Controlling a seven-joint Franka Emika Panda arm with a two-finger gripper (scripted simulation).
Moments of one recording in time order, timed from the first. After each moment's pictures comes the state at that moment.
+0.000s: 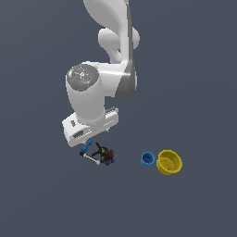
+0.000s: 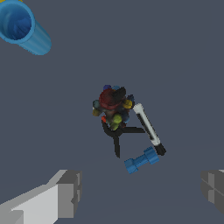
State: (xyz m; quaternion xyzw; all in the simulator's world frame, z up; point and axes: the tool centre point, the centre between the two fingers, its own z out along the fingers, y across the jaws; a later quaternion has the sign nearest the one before) arm 0.051 -0.093 0.176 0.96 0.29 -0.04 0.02
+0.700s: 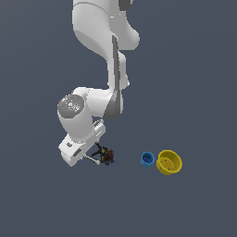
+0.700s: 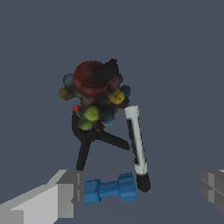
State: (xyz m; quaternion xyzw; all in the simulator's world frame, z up) arm 0.073 -0.131 0.099 0.89 0.45 -0.02 0.01
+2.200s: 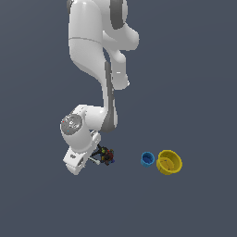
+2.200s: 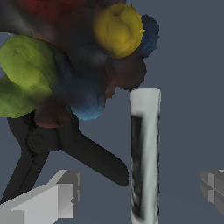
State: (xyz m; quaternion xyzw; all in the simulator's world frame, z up) arm 0.079 -0.147 0.016 0.85 0.52 0.00 0.00
